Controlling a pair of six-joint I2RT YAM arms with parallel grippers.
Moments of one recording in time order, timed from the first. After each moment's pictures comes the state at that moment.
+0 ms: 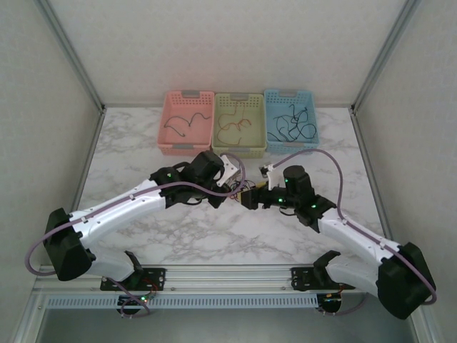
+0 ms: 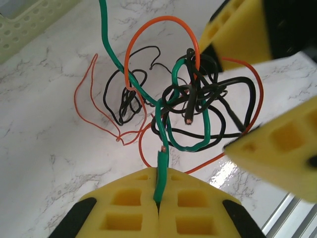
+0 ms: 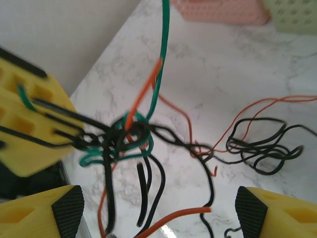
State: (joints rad) left arm -0.93 1.38 1.19 -0.69 0.01 -0.13; right arm 0.62 1.09 0.57 0.01 -0.53 0.39
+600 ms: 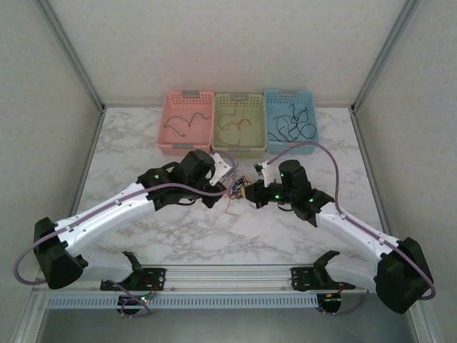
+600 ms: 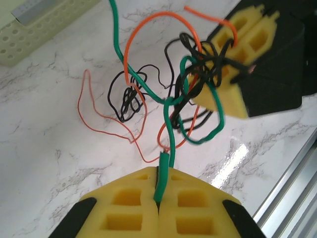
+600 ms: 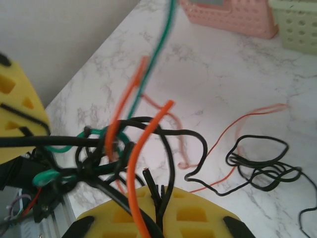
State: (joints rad) left arm -0.91 1.28 1.18 -0.72 0.03 -0.14; right arm 0.61 1.11 0.66 -0.08 -0.51 0.30
